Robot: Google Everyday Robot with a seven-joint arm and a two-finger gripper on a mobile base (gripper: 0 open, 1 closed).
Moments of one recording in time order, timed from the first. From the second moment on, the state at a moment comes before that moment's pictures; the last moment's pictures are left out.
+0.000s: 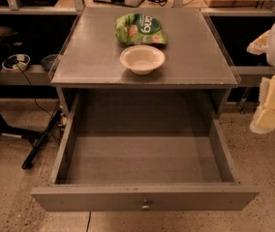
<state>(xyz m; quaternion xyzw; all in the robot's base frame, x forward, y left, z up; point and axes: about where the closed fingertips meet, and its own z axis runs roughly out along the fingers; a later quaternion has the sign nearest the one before) 0.438 -0.217 0.976 -0.60 0.78 -0.03 0.16</state>
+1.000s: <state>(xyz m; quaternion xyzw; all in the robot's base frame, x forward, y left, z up) 0.418 -0.230 0.966 -0.54 0.80 0.00 0.25</state>
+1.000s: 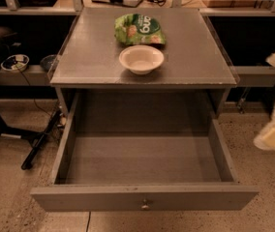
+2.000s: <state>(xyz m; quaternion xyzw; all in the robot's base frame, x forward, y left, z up) 0.381 -0.238 0.934 -0.50 0.80 0.12 0.31</state>
